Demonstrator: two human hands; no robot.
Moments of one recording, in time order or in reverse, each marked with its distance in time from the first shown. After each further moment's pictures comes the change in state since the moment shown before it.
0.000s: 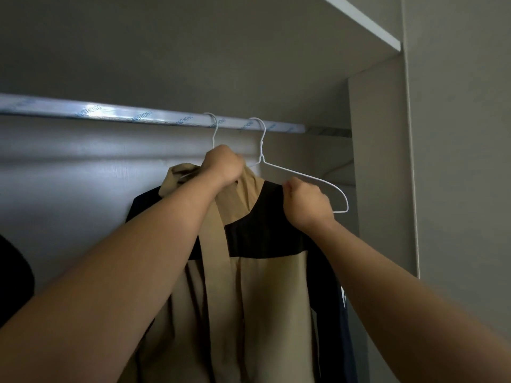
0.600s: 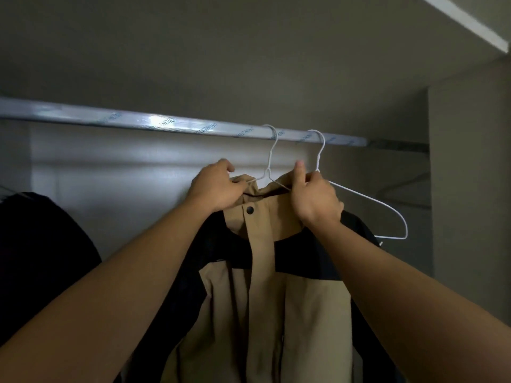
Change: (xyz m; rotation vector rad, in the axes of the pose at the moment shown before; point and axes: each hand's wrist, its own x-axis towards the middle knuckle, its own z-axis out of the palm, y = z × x) left_hand -0.012 -0.099 -0.068 0.147 0.145 0.012; right_hand 0.041 -0.094 0.039 0.366 0.009 0.170
